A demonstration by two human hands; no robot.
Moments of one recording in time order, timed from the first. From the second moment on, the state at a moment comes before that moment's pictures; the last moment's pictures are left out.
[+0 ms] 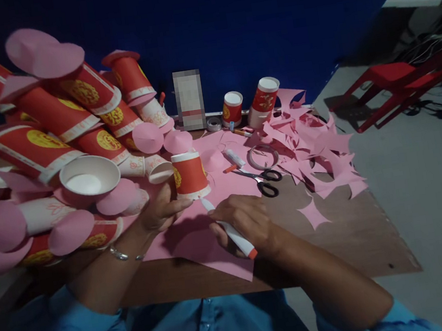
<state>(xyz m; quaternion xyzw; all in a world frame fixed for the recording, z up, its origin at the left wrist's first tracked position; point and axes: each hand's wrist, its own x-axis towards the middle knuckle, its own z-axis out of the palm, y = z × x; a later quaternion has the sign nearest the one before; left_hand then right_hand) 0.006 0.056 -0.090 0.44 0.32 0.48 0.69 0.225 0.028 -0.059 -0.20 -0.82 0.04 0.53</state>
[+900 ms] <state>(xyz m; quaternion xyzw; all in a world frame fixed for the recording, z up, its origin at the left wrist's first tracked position) 0.009 0.056 -0.095 0.46 0.31 0.47 0.69 0.225 0.029 -0.068 -0.20 -0.84 0.02 0.50</state>
